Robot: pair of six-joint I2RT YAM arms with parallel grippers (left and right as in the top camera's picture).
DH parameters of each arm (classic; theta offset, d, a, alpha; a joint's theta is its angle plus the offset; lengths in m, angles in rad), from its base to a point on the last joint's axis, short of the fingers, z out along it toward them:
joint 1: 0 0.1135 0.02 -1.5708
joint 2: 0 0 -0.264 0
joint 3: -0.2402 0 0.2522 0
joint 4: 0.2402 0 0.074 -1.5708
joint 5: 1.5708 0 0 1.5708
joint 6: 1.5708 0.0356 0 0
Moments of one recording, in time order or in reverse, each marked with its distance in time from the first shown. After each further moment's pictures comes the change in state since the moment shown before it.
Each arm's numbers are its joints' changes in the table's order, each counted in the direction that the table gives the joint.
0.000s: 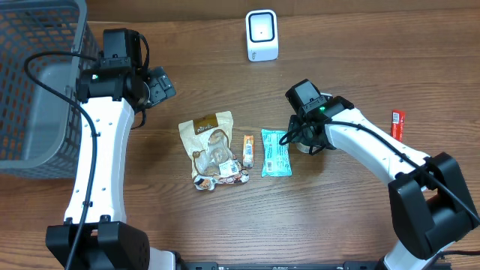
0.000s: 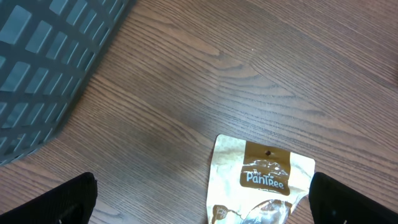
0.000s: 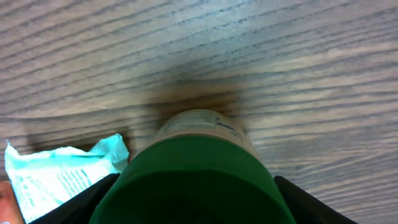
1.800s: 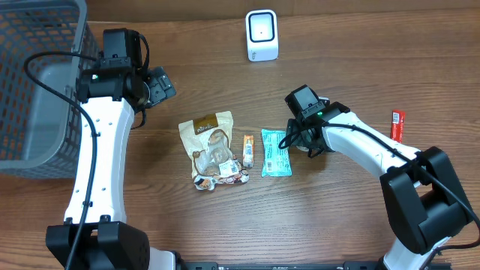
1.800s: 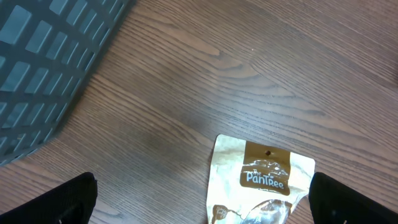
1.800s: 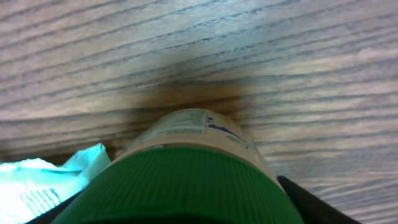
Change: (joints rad) left arm 0.000 0.000 0.000 0.000 0.000 0.000; right arm 0.000 0.034 0.058 -0.093 -0.003 -0.031
